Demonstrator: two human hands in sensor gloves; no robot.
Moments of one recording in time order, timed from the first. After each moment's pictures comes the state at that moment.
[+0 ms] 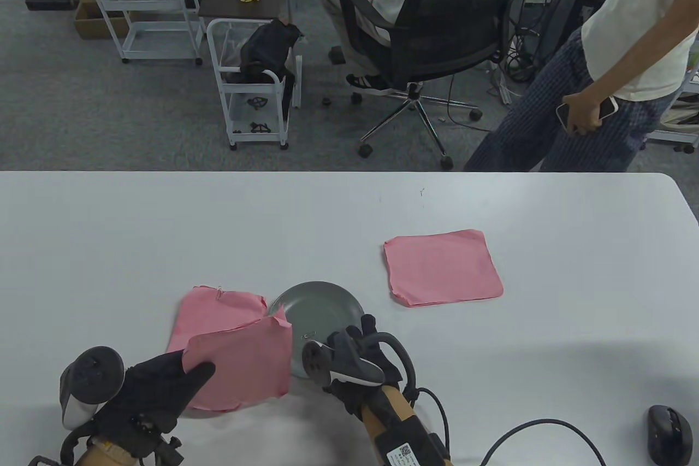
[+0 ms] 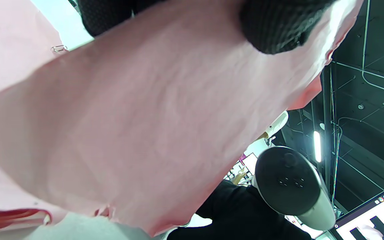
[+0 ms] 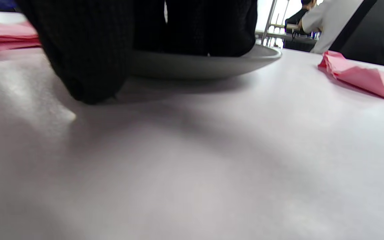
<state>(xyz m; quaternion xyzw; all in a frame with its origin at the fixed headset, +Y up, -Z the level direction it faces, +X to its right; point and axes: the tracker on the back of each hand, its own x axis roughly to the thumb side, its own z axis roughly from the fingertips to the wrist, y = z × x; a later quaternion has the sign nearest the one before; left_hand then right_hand) -0.328 -0.717 -0.230 -0.05 -0.20 0.48 0.86 -0.020 -0.762 -0.274 -0.23 -0.09 -0.97 0.05</state>
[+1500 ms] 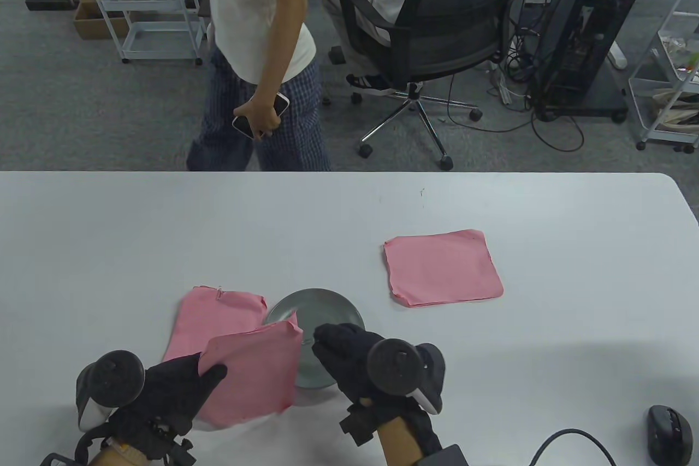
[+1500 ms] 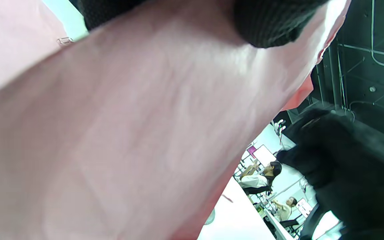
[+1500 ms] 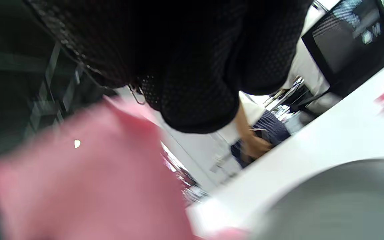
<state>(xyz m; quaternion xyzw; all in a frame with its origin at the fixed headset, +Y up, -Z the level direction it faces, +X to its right) -0.306 -0.726 -0.229 -0.05 -0.20 0.43 0.88 0.044 -0.676 -0.241 -0.18 0.10 -0.85 -0.49</state>
